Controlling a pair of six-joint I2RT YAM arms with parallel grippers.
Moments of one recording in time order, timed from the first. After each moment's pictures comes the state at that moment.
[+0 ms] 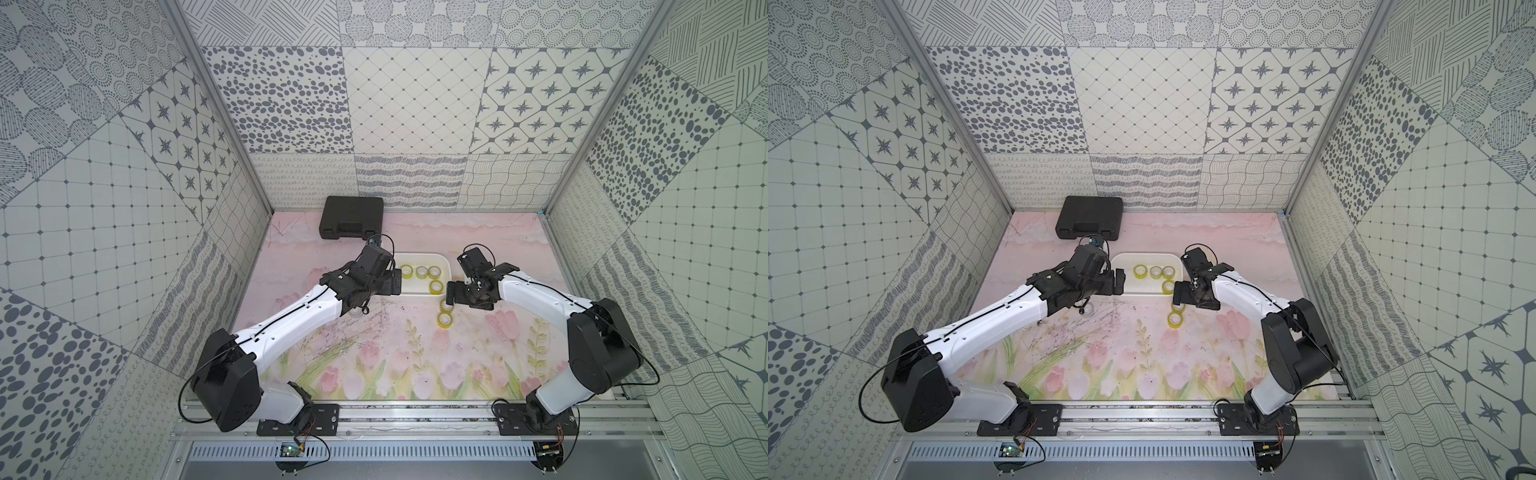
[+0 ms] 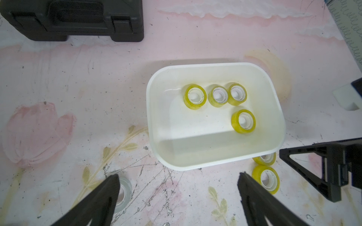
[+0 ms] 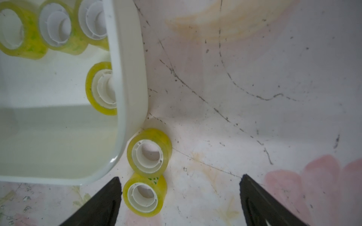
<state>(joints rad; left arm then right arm) -0.63 1.41 1.11 -0.52 -0.24 -0.46 0.48 1.62 1.04 -0.66 0.04 0.55</state>
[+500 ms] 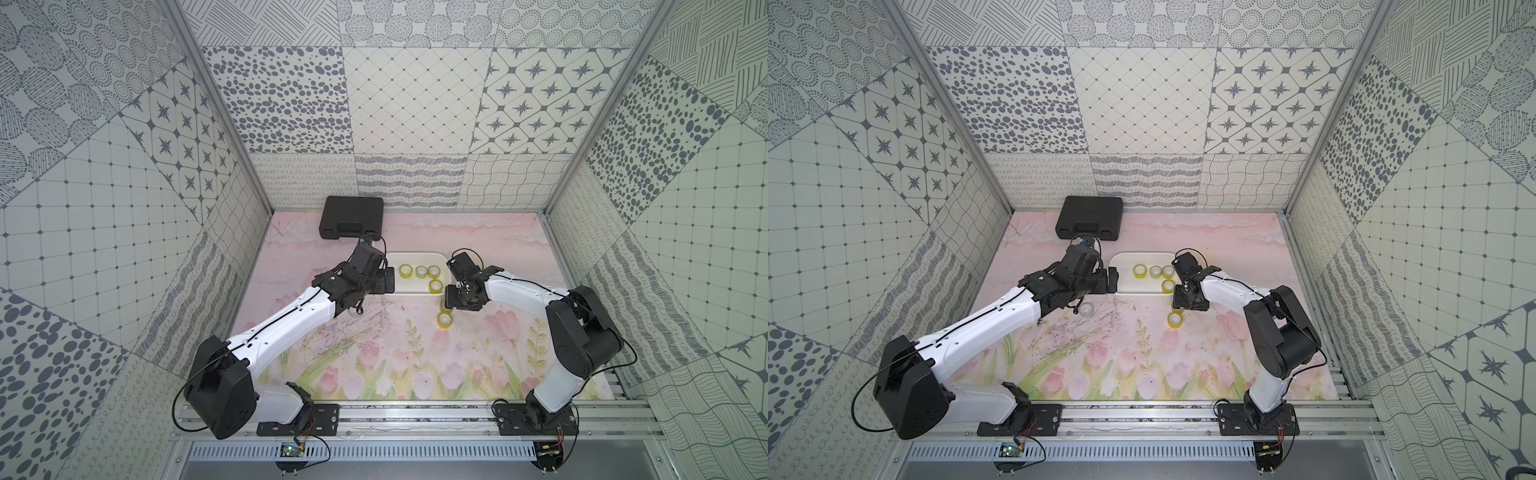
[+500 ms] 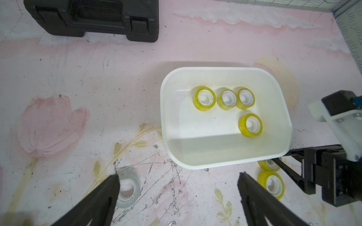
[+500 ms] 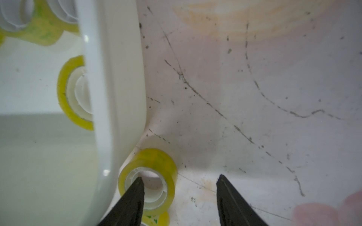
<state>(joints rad) -0.59 1.37 1.08 -0.53 -0.24 -0.48 0.52 1.72 1.04 -0.58 0.08 0.55</state>
